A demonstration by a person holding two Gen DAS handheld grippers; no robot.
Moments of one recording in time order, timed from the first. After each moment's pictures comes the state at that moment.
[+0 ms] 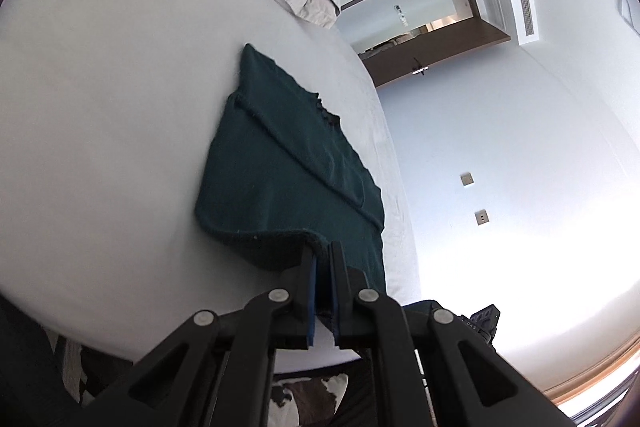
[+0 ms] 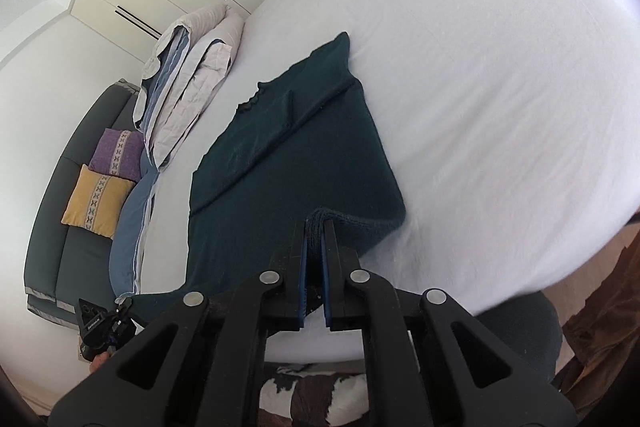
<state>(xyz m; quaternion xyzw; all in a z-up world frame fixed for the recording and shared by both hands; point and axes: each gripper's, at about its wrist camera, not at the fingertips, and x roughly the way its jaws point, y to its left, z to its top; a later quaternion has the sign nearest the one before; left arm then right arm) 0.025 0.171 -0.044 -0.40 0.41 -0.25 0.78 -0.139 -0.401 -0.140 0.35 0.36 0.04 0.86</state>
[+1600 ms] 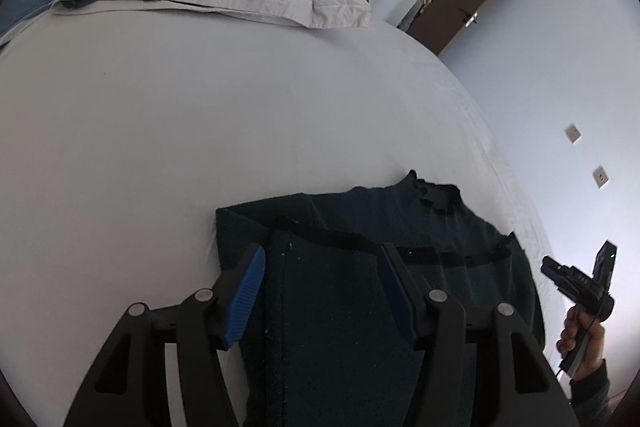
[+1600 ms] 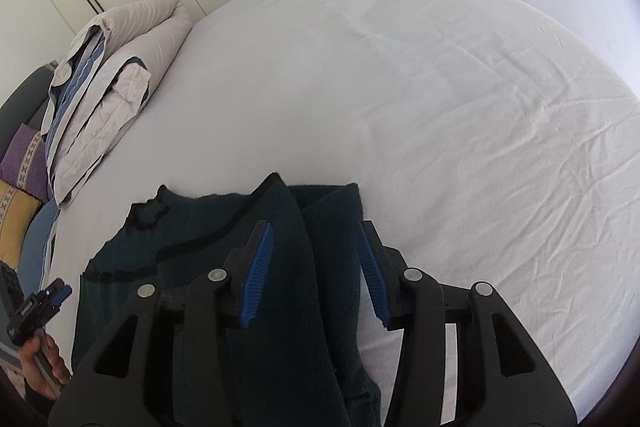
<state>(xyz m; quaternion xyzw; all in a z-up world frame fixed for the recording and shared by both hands) 0.289 0.090 -0.084 -0.16 0.45 -0.17 0.86 0.283 -0.417 -0.172 0.22 0.39 -0.07 0.89</state>
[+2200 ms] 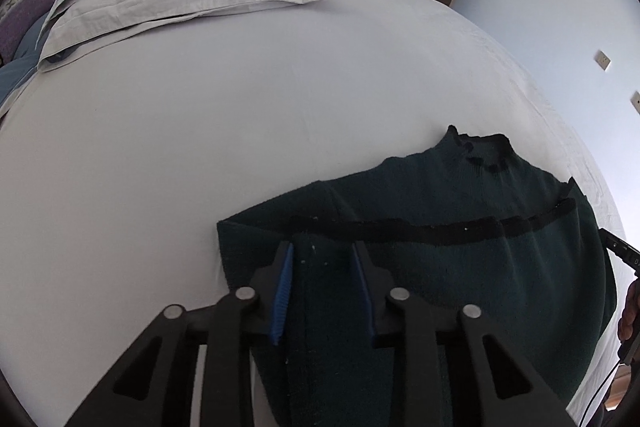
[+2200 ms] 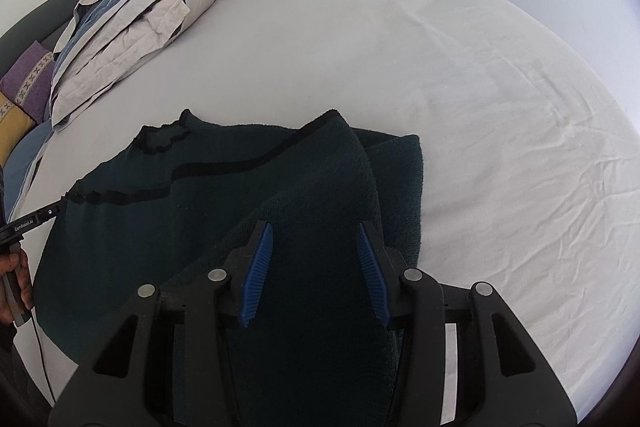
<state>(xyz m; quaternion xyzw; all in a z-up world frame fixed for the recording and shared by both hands) 0.300 0.060 -0.102 -0.03 0.47 -0.13 0.87 0.251 -0.351 -0.194 0.11 0.41 -0.04 0.90</state>
